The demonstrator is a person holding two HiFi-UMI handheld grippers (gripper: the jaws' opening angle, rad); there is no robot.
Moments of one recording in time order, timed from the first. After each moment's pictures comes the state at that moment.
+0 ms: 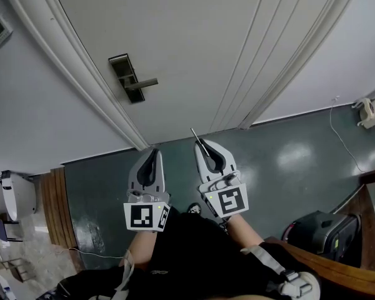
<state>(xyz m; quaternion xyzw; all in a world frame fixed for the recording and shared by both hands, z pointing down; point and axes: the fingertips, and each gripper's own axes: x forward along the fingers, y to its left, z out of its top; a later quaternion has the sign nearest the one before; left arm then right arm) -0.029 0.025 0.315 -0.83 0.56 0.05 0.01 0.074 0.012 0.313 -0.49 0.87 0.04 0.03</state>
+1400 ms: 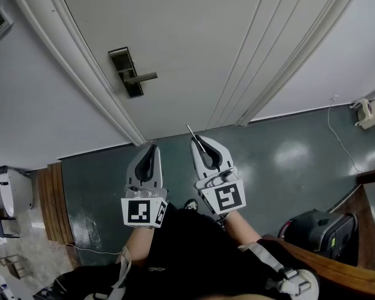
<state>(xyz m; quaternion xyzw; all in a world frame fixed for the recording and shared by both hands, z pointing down) -0.032 0.028 0.322 -0.83 0.56 0.04 0.00 0.066 0.017 0.316 -0.48 0.88 0.04 0.02</state>
